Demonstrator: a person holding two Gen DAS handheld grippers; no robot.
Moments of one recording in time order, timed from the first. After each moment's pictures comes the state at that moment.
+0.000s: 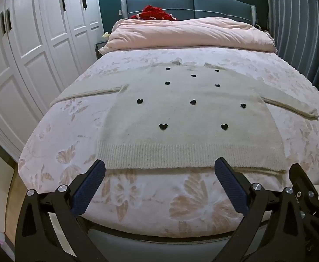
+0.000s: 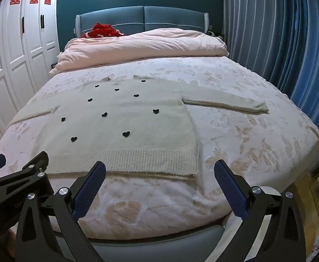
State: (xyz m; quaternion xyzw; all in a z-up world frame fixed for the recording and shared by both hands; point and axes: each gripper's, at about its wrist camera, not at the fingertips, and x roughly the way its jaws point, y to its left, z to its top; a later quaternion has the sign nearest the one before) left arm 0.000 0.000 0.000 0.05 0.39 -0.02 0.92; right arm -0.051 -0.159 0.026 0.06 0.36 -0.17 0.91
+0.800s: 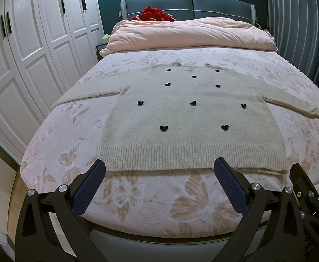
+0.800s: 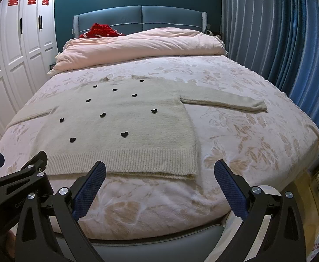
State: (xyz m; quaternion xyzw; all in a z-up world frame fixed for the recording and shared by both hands) left arm -0.002 -0.003 0.001 0.05 0.38 -0.02 0.92; right arm -0.049 -0.161 0.027 0.06 0.36 -0.17 0.91
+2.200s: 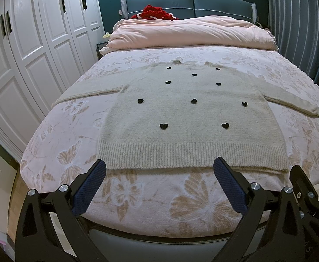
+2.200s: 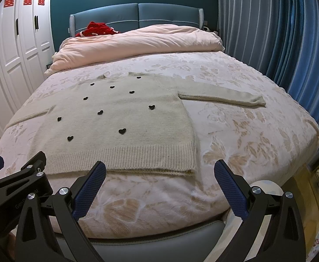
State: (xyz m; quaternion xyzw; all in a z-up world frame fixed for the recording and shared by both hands) left arm -0.002 -0.003 -0.001 0.06 0.38 -0.02 0.92; right arm -0.054 -0.165 0.021 0.07 0.37 -0.18 0.91
